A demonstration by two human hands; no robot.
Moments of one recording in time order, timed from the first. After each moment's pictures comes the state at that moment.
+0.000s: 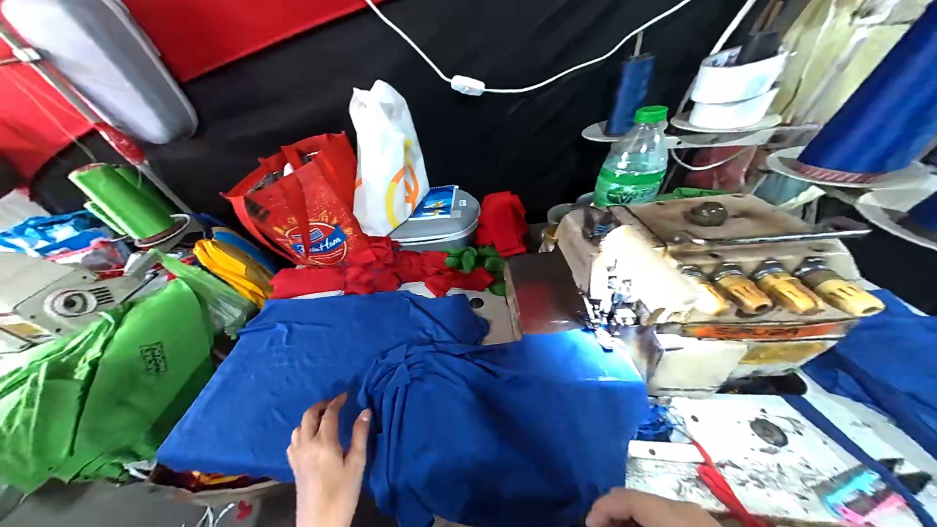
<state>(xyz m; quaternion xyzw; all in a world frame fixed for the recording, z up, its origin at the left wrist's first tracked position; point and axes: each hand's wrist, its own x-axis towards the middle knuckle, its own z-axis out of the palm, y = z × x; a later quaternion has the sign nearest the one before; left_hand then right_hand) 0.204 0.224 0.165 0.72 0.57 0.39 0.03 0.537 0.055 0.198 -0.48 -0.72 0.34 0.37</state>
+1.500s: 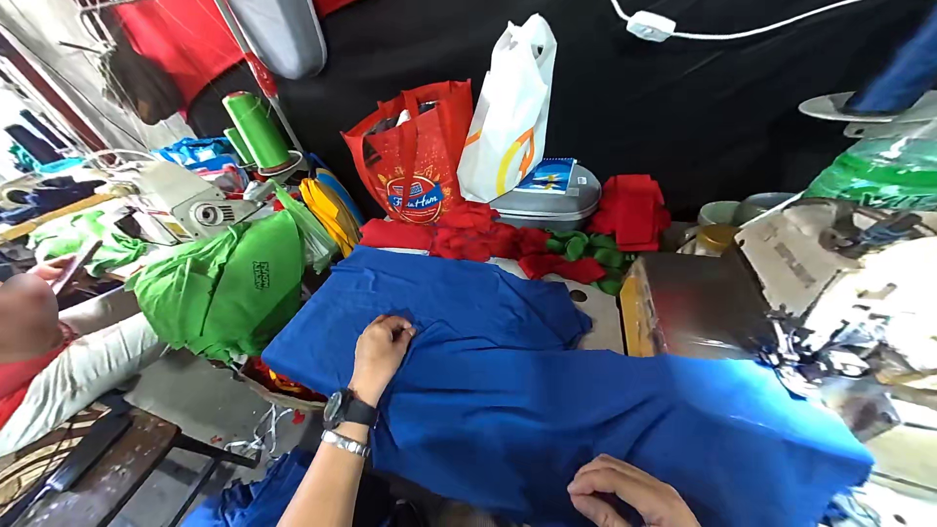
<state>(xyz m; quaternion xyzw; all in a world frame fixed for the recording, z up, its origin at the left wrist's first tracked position) 0.156 0.312 0.174 0.70 0.62 0.32 0.17 0.473 0.133 0.145 -0.38 -0.75 0.29 0.46</state>
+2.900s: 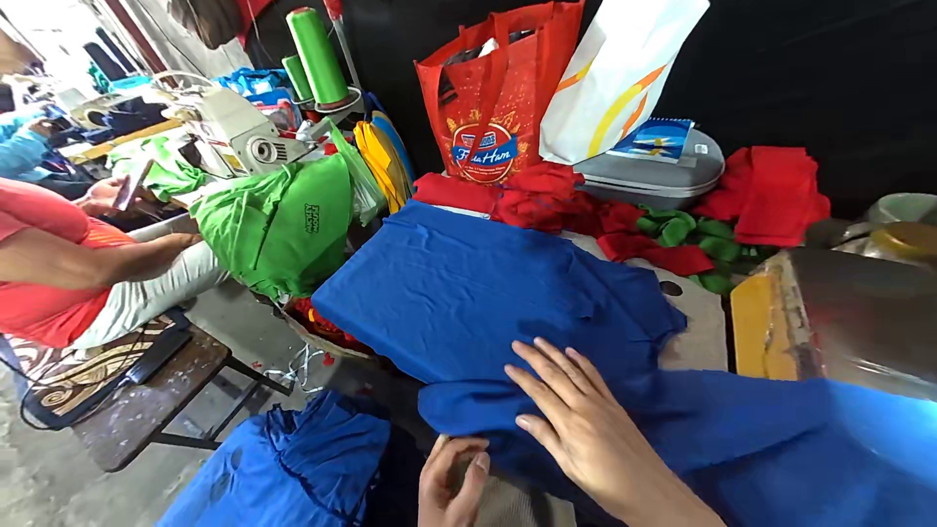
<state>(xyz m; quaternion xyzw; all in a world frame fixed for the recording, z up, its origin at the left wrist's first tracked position) 0.200 0.119 0.092 0.50 0.47 0.61 0.39 0.379 0.205 0.165 -0.40 -0.88 0.04 0.25</state>
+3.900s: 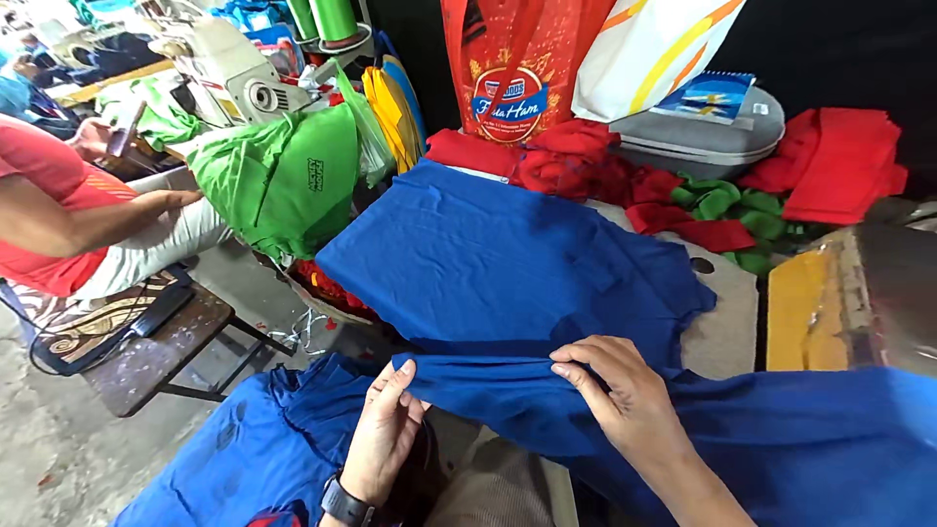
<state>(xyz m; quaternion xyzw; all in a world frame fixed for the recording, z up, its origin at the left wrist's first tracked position) 0.133 0.152 0.111 0.18 0.33 0.69 0.62 0.396 0.220 0.137 -0.40 -0.80 0.10 0.44</state>
